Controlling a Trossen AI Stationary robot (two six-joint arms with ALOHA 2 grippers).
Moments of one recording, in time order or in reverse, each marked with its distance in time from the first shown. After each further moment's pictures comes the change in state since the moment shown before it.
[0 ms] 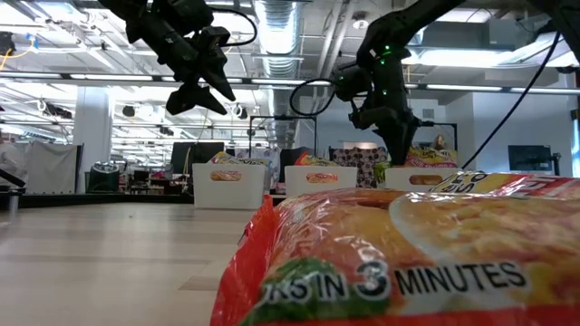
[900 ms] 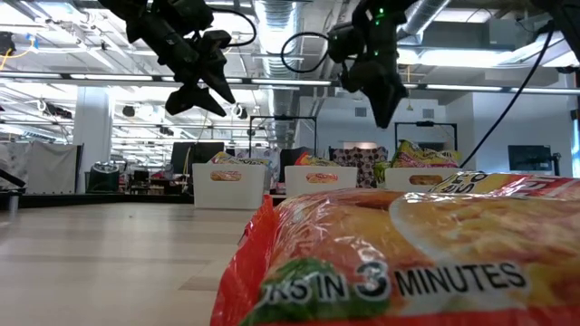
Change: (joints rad) left arm 0.000 0.000 0.000 0.004 -0.047 0.002; right arm 0.049 -0.006 0.278 -0.160 -0.060 -0.020
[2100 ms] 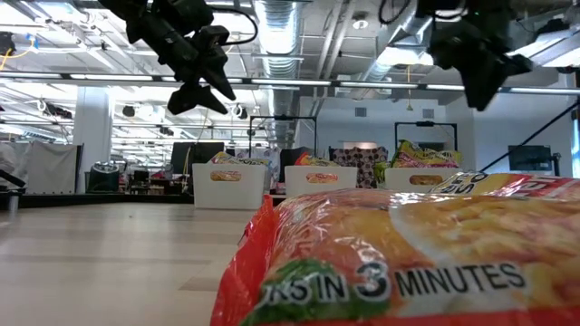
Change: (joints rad) left arm 0.000 0.000 0.000 0.001 0.059 0.025; right arm 0.261 -0.685 -0.671 0.127 -0.020 0.699
